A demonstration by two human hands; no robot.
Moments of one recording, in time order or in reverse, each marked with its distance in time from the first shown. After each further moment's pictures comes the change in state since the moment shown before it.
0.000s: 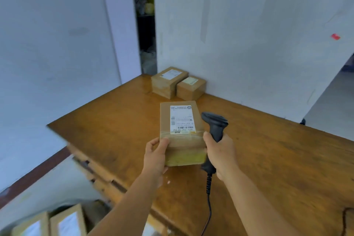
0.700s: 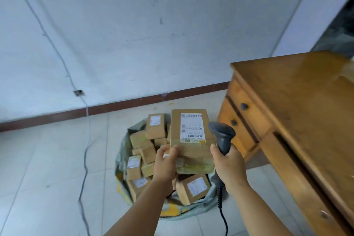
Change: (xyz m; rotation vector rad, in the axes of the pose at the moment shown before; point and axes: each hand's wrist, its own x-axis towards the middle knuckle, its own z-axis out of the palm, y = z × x) left_hand -0.198 -0.115 -0.405 -0.342 0.704 -0.030; right_hand -0.319 0.088 0.260 -0.352 -0.780 -0.226
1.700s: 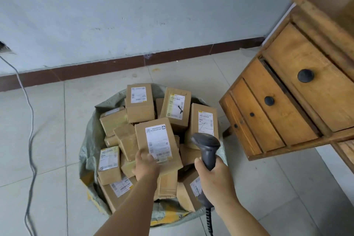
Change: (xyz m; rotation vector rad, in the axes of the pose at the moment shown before) left_hand 0.341 -0.137 -0.058 0.362 0.353 -0.227; right_hand 0.140 0.142 0.219 -0.130 -0.070 0.319
